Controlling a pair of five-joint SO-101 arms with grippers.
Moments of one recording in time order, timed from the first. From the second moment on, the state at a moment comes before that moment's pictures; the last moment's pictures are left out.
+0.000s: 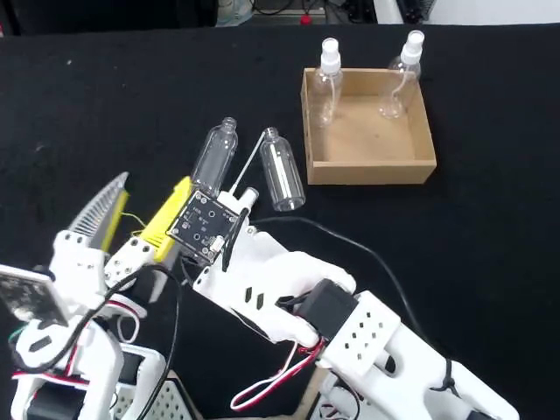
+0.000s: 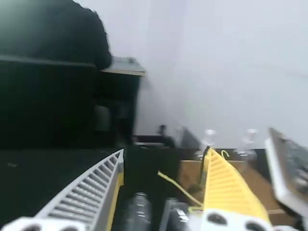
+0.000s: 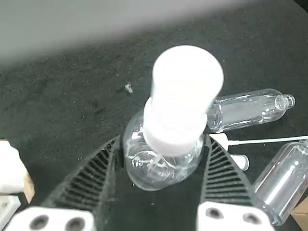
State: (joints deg) left arm 4.7 -104.5 56.9 50.5 5.0; right arm -50.9 -51.3 50.9 49.5 9.9
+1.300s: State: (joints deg) left arm -10.2 -103.7 96.0 34.4 3.5; right arm -1.3 -25.8 27.4 43.1 9.9
